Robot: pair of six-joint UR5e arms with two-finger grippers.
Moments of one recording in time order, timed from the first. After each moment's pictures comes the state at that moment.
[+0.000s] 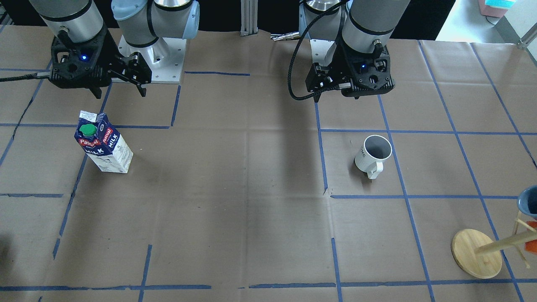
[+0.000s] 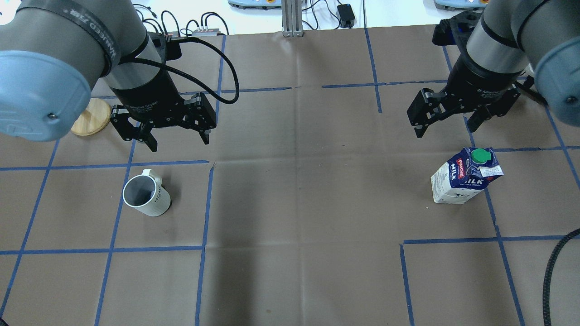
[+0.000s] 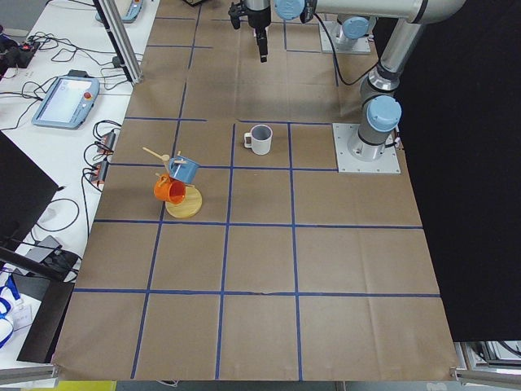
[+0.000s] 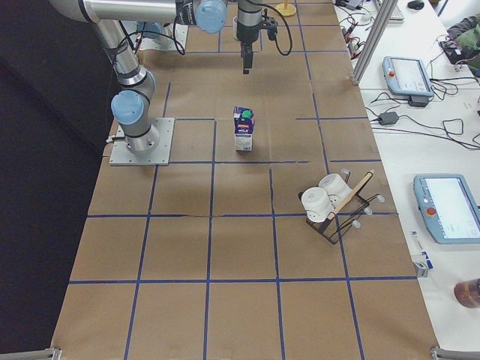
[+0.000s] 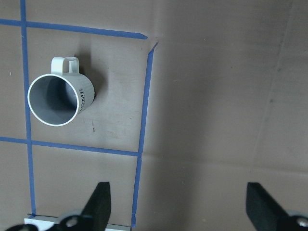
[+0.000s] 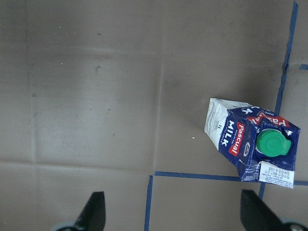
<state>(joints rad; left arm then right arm) -1.66 -1.55 -1.63 -1.64 1.56 -0.21 1.52 -1.66 1.69 -1.55 -1.56 -0.13</state>
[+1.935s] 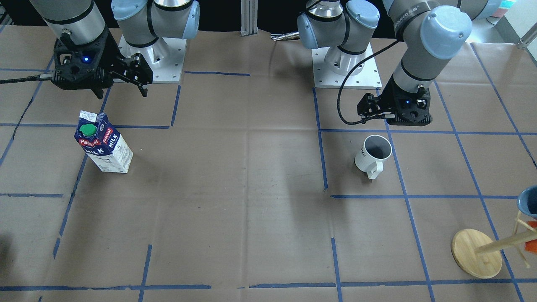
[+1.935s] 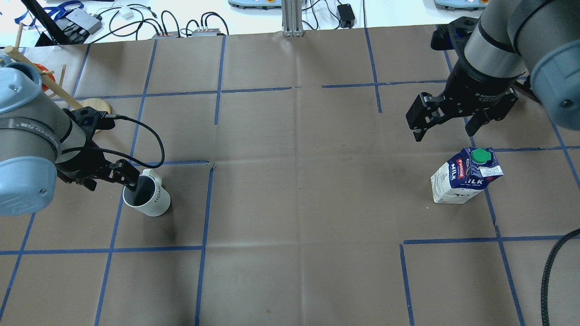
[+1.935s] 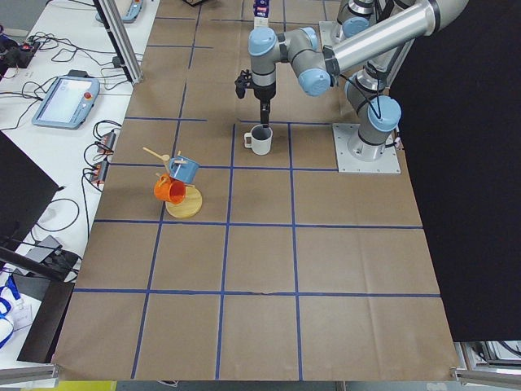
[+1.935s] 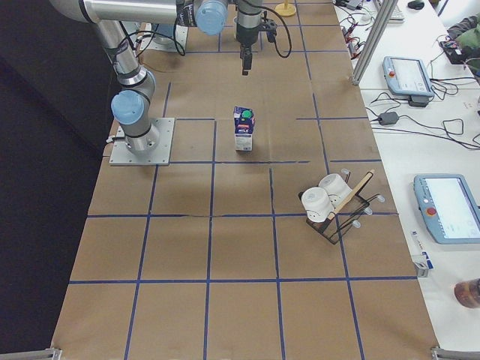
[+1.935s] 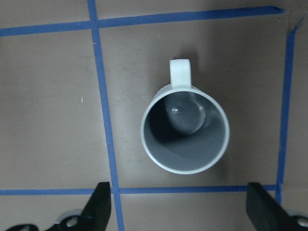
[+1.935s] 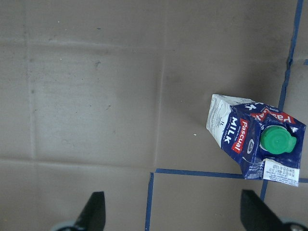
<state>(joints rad) -1.21 -1.50 -2.09 -1.18 1.63 0.39 1.52 -1.66 1.70 -1.55 -1.56 -0.13</state>
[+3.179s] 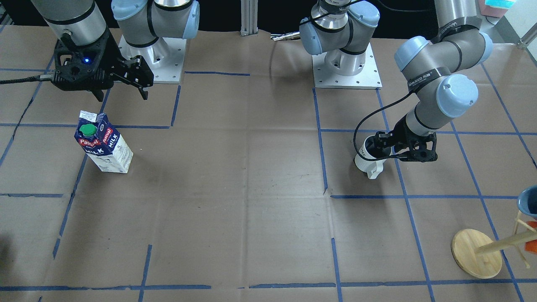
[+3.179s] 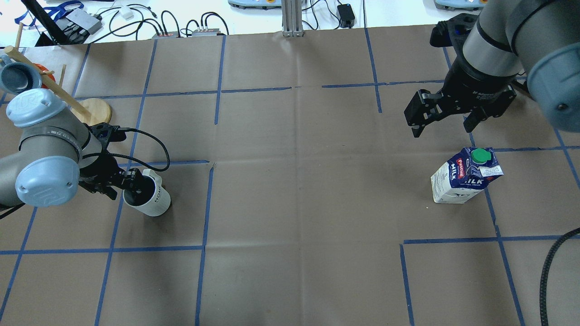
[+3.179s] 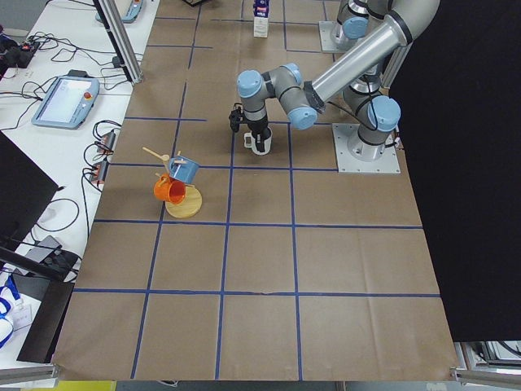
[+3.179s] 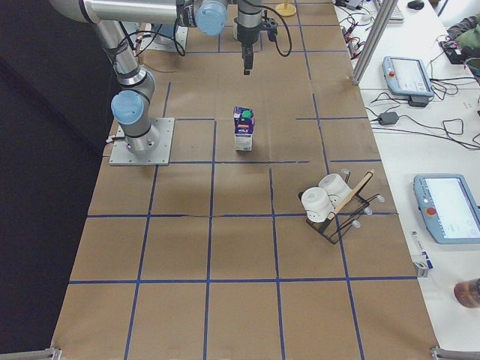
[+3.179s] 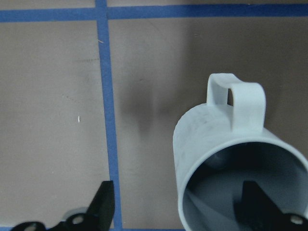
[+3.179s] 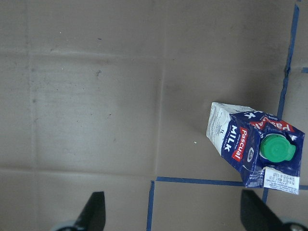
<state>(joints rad) -1.19 -1.69 -2.12 -1.07 1.62 0.37 1.53 -1.66 1.71 -1.58 -1.56 -0.11</state>
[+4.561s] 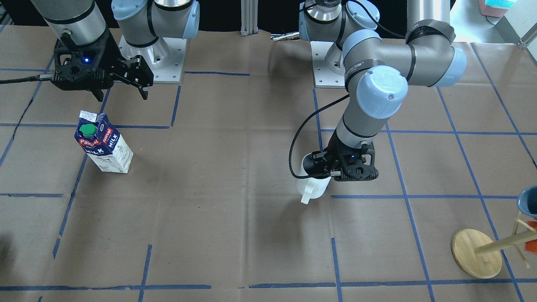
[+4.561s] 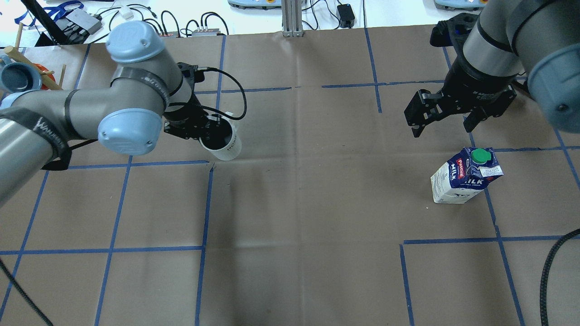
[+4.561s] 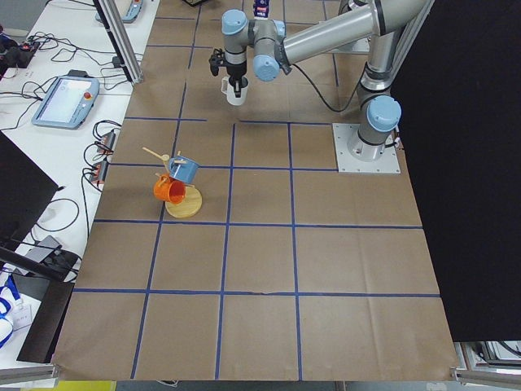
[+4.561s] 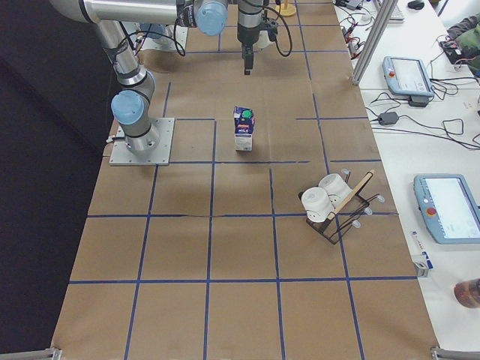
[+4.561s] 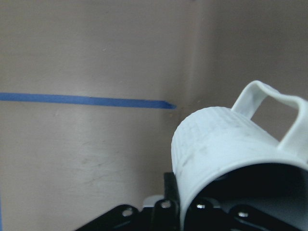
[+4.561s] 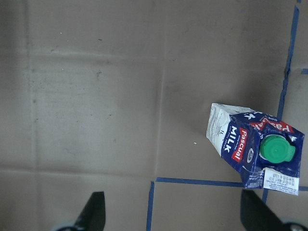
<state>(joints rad) -1.64 -1.83 -1.76 -1.10 1.54 -0.11 1.53 -1.66 1.71 -1.58 -1.56 -0.12</state>
